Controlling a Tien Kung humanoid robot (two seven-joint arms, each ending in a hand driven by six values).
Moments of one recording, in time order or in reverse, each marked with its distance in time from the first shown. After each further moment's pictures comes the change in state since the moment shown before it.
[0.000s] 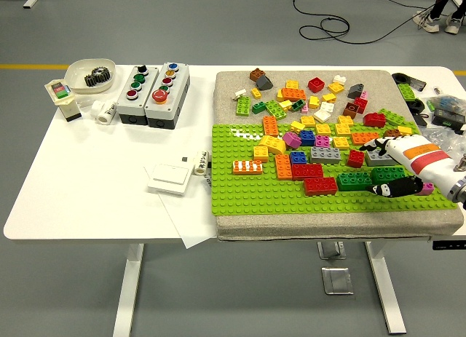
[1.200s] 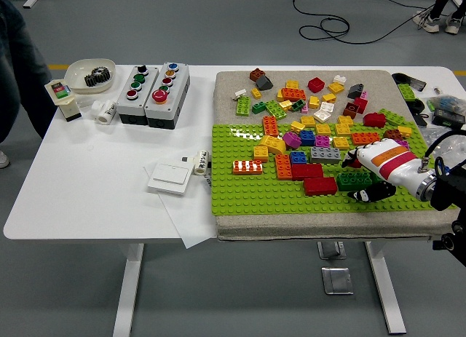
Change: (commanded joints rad) left arm 0.005 0.002 -0.004 -0.001 0.010 0.006 0.006; right arm 0.084 0.098 -0.082 -0.093 -0.175 0.001 -0.010
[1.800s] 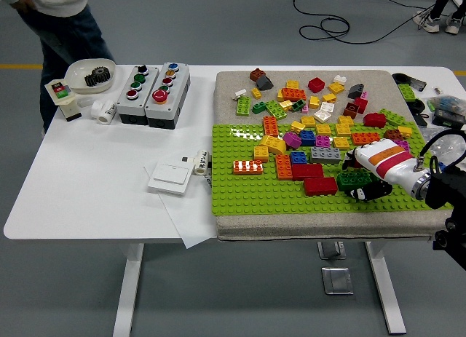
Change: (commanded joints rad) left arm 0.002 0.001 -0.003 -0.001 0.005 0.002 0.002; right arm 0.024 0.035 -0.012 -0.064 -0.020 0.002 0.000
